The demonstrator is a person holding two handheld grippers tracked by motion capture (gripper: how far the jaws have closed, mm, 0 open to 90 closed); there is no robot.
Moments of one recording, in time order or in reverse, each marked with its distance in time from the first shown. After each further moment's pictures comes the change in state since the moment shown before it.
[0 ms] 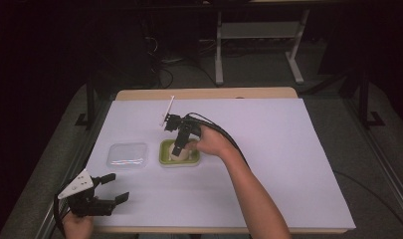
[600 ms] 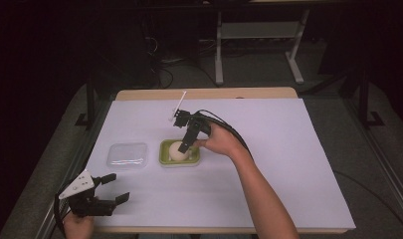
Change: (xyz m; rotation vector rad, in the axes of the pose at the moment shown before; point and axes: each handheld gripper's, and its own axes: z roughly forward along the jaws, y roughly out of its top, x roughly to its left) left arm -0.001 0.000 0.001 0.013 -0.002 0.012; right arm -0.005 -0.022 -0.021 -0.055 -0.007 0.041
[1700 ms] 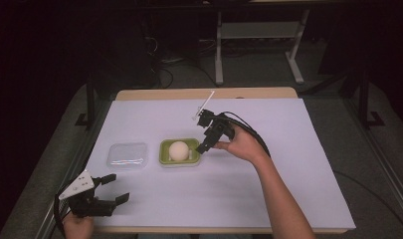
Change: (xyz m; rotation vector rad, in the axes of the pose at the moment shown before) left arm 0.000 -0.001 -0.001 -0.003 0.002 0.002; right arm -0.005 -0.059 -0.032 -0.082 -0.013 0.079
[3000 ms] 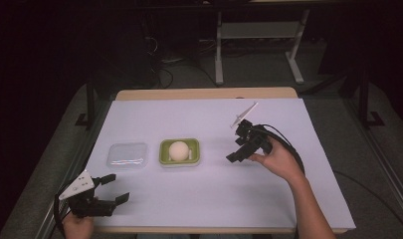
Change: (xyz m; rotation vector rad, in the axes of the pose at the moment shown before) left arm -0.001 0.000 0.000 0.004 0.007 -0.004; right arm -0.004 -0.094 -0.035 -0.070 -0.059 0.116
